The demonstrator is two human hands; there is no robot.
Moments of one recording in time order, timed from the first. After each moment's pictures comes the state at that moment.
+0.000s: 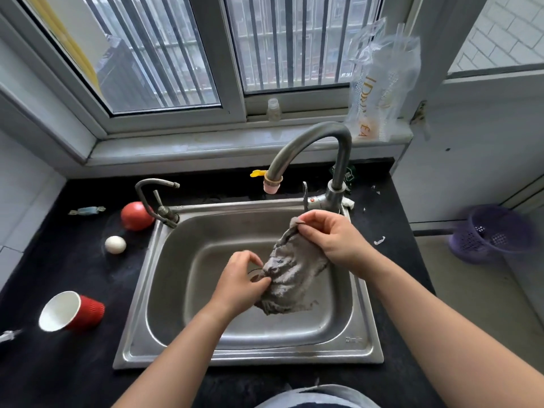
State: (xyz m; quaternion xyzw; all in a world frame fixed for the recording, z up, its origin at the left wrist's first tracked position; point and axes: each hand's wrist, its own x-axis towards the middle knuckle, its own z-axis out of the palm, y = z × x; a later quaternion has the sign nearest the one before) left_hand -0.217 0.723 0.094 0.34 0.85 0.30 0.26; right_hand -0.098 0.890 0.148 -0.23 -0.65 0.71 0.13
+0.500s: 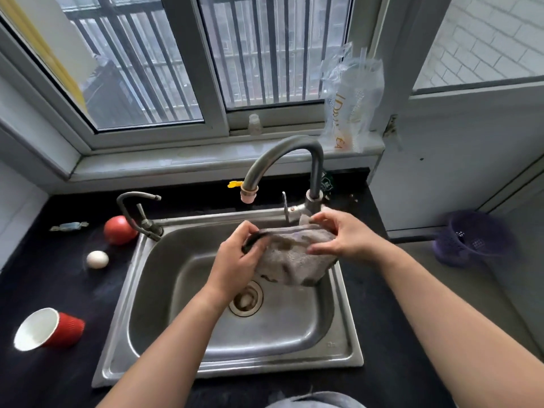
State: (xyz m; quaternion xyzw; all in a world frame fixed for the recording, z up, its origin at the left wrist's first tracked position) left_hand -0.199 0.767 0.143 0.38 0.75 0.49 0.22; right_hand -0.055 0.943 0.160 -0.28 -0.79 0.54 0.03
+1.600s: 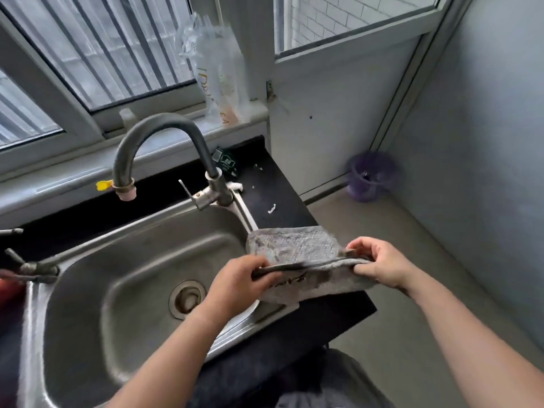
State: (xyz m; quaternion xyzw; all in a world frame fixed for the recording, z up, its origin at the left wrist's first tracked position) left_hand -0.089 0.793 0.087 0.65 0.68 0.24 0.25; right_hand 0.181 0.899 0.091 -0.53 -0.62 0.57 0.13
